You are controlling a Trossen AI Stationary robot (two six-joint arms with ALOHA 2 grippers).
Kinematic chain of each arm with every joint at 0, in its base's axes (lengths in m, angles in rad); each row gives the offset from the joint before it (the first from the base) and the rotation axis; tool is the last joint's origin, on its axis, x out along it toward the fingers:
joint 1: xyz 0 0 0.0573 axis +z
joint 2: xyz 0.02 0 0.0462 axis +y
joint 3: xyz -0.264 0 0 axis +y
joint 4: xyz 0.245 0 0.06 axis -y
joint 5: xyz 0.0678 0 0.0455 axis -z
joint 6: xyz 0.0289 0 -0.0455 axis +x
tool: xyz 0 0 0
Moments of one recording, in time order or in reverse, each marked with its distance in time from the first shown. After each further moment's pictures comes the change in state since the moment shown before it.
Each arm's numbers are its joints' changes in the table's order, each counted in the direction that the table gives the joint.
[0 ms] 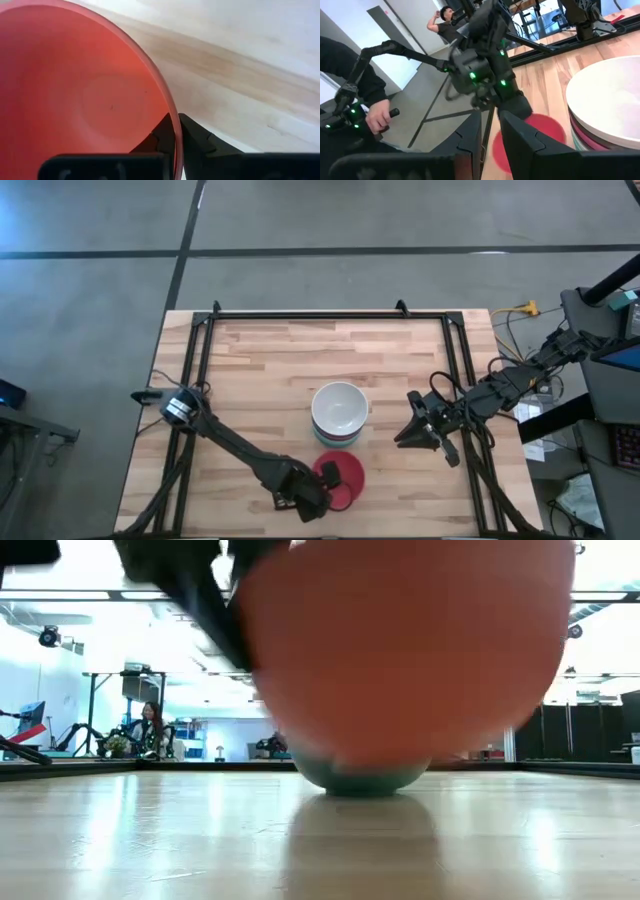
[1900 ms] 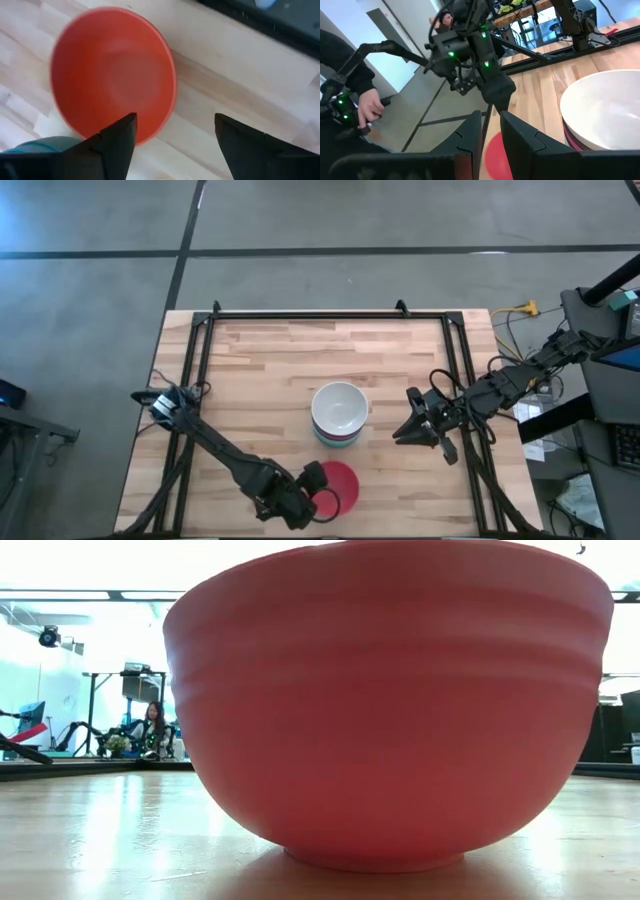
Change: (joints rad) left arm -0.065 -0.084 -0.100 -0.204 0.012 -0.205; right arm -0.021 -0.001 0.000 0.022 0.000 -0.044
